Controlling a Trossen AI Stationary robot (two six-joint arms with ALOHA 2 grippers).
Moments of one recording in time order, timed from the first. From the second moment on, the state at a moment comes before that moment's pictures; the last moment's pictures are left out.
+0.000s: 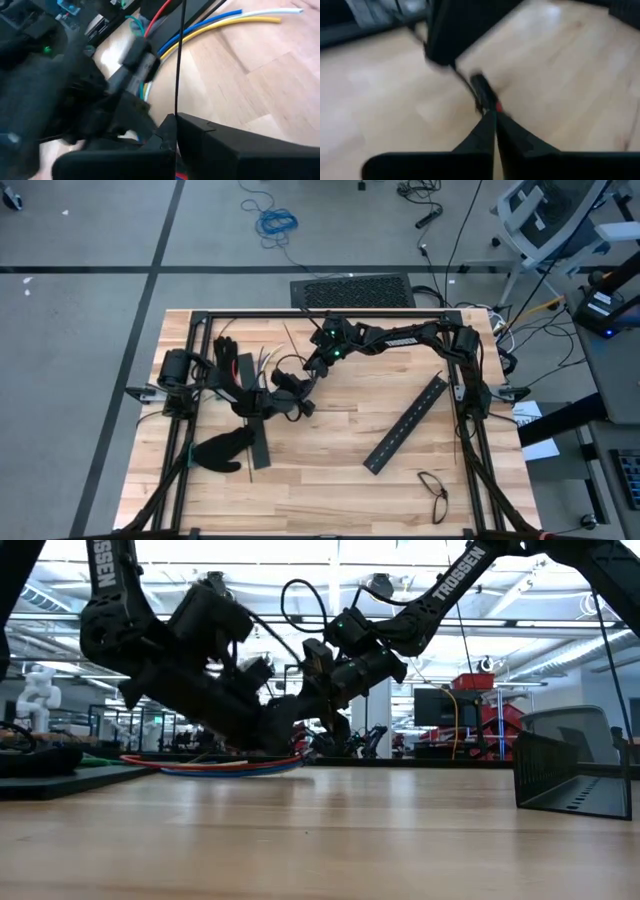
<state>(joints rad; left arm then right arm) -0.05 1.90 0.59 0.79 -0.69 -0.43 -0.41 2.05 1.29 0.14 -0.57 0.41</state>
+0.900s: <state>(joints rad) 0.00 1.91 0.61 0.81 -0.65 -0.51 -0.41 2.05 1.29 0.15 -0.60 0.41</state>
